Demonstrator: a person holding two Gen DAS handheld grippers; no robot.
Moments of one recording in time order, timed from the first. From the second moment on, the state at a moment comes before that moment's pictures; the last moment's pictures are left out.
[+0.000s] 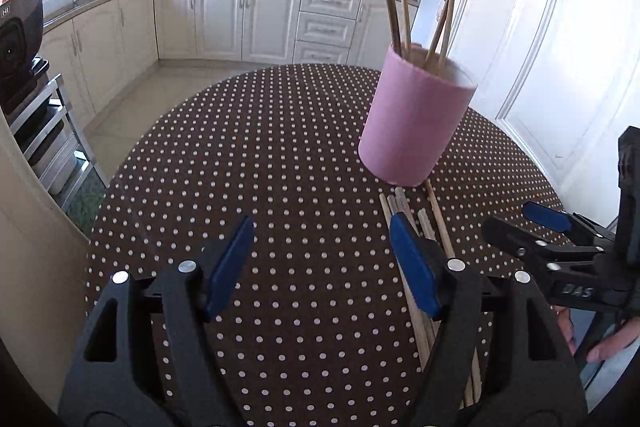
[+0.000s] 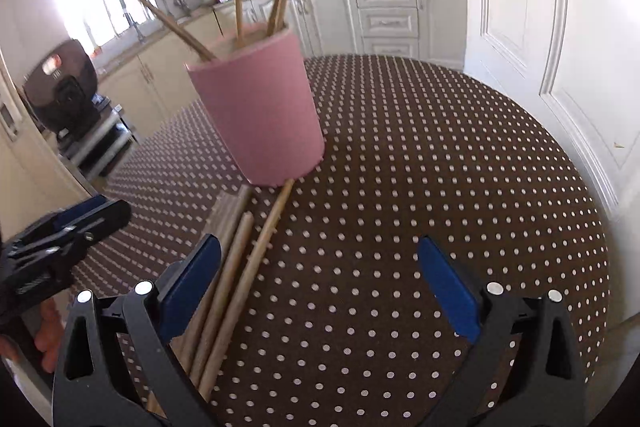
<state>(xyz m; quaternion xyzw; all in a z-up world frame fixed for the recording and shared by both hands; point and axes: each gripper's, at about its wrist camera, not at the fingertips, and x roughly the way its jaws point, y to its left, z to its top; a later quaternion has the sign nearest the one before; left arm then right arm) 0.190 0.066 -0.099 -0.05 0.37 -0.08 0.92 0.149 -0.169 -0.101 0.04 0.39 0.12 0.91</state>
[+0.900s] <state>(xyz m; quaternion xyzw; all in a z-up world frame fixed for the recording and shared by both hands) 0.187 0.055 -0.128 -0.06 0.42 -0.10 0.90 0.149 -0.123 -0.118 -0.06 0.41 0.11 0.90</state>
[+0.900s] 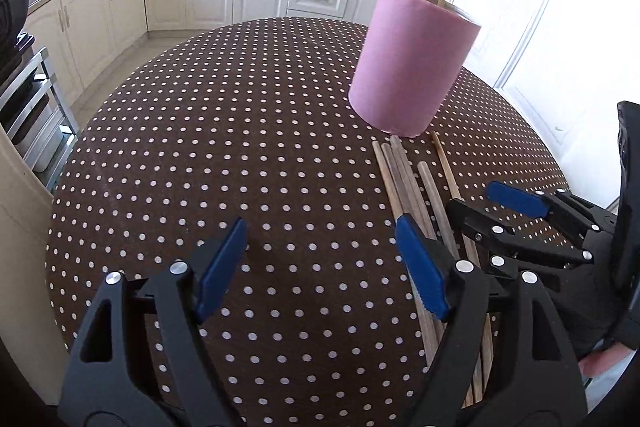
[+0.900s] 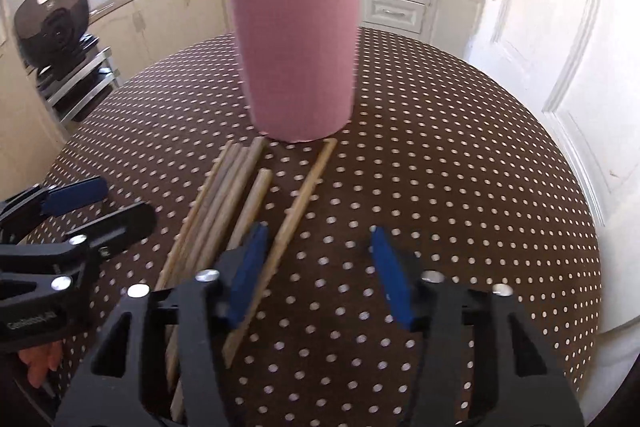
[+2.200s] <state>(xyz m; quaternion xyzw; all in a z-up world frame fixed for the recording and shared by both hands) 0.194 0.005 -0.134 0.00 0.51 -0.03 0.86 0.129 -0.151 -0.117 0.01 0.42 0.16 0.90</state>
